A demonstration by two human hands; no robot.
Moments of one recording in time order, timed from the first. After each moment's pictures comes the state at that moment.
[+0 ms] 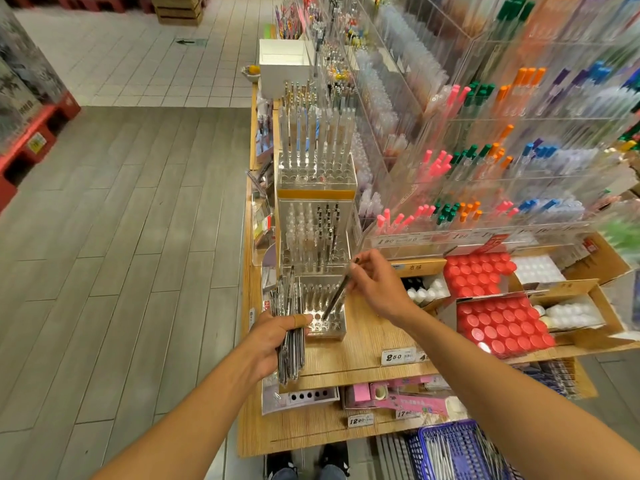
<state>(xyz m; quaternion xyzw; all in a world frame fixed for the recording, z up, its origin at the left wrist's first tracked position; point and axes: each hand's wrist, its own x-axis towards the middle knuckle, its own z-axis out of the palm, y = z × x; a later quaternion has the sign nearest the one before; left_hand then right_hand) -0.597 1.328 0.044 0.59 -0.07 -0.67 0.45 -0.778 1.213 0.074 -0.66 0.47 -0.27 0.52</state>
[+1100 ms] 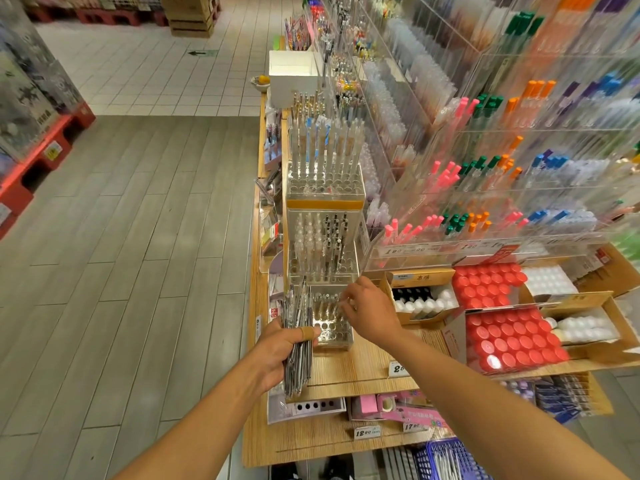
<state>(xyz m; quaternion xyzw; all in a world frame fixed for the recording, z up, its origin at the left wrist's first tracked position) -0.596 1.333 0.048 0.59 -0.09 -0.67 0.44 -0.760 1.218 0.028 -0.83 0.50 -0.10 0.21</state>
